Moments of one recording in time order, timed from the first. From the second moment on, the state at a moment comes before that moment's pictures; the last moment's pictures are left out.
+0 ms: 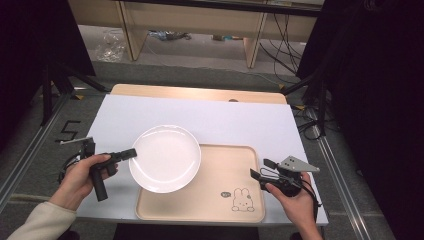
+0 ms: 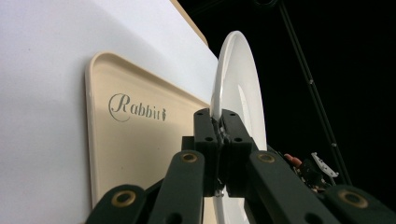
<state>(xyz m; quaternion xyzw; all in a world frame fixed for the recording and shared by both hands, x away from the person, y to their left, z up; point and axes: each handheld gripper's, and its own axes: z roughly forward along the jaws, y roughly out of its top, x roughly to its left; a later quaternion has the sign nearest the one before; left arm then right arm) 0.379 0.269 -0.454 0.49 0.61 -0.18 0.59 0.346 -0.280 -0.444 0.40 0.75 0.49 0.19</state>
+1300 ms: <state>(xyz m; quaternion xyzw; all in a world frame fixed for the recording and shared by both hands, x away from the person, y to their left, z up) 0.383 0.245 -0.458 0.51 0.60 -0.20 0.58 0.346 -0.280 -0.444 0.40 0.75 0.49 0.18</state>
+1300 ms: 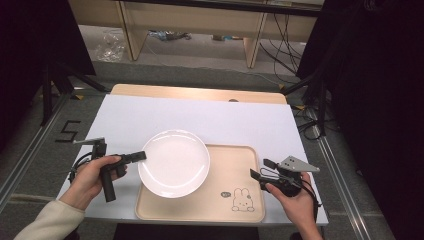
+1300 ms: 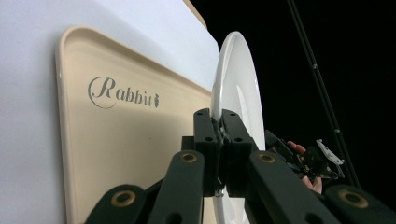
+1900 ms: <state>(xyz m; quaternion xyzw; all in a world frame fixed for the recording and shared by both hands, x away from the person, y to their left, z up) 0.385 0.236 -0.459 0.52 0.59 -0.20 0.58 0.347 -0.282 -0.443 0.39 0.76 0.48 0.20</state>
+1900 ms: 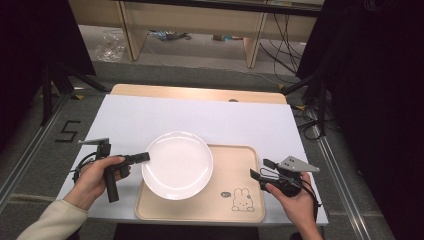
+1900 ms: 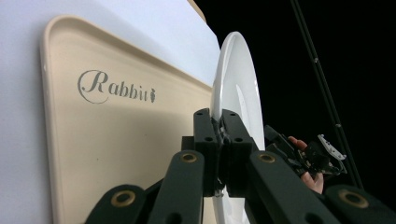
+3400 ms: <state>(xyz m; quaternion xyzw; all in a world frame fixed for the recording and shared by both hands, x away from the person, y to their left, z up) 0.388 0.215 -0.462 0.54 0.58 -0.21 0.57 0.348 -0.281 -0.444 0.39 0.76 0.49 0.20</state>
